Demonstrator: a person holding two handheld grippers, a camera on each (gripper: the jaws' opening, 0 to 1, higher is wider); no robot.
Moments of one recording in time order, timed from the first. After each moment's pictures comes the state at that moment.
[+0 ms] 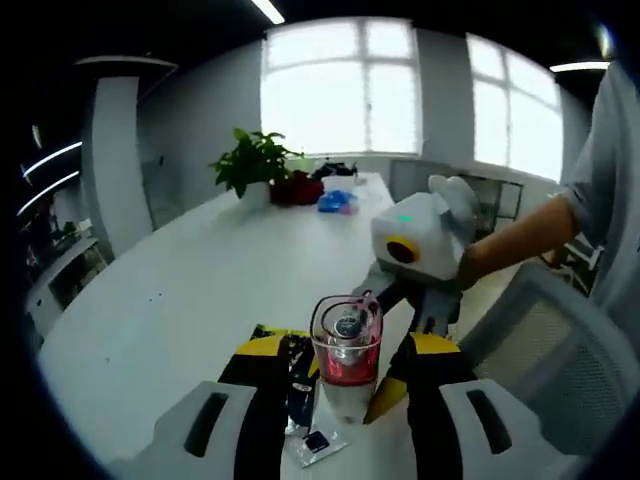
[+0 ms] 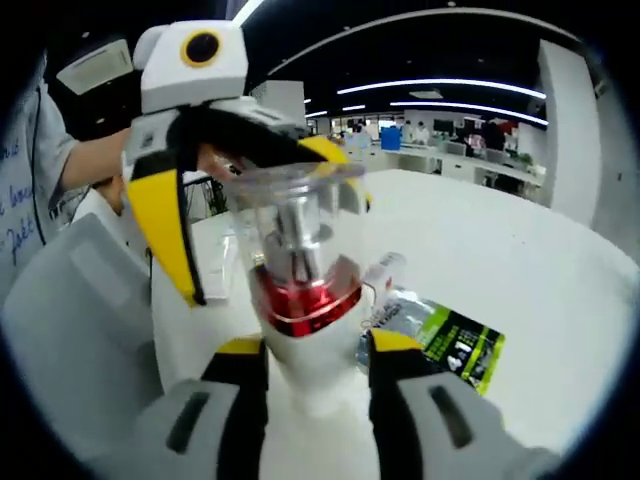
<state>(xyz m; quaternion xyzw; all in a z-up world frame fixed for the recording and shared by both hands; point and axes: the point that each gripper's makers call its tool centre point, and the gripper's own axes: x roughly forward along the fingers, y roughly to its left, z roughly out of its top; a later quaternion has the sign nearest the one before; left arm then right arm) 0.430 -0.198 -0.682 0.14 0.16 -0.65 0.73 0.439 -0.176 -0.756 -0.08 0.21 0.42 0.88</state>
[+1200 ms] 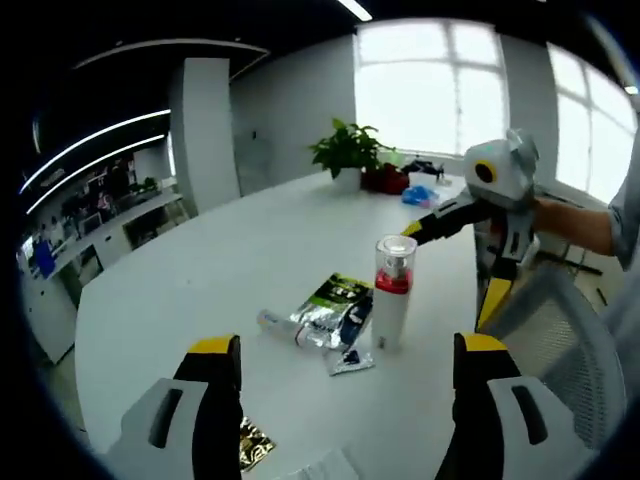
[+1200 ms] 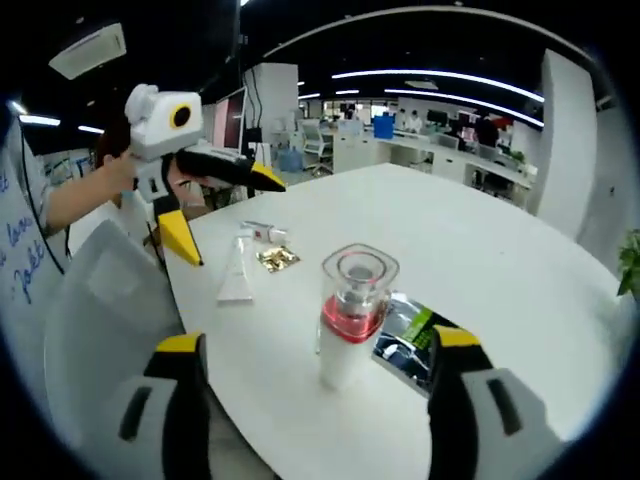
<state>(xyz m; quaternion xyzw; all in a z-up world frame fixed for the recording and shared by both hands) 0.419 -0.074 -0.668 0.12 0.19 -0.47 0.85 0.393 -0.180 -0.700 -0.13 0.24 0.40 0.88</state>
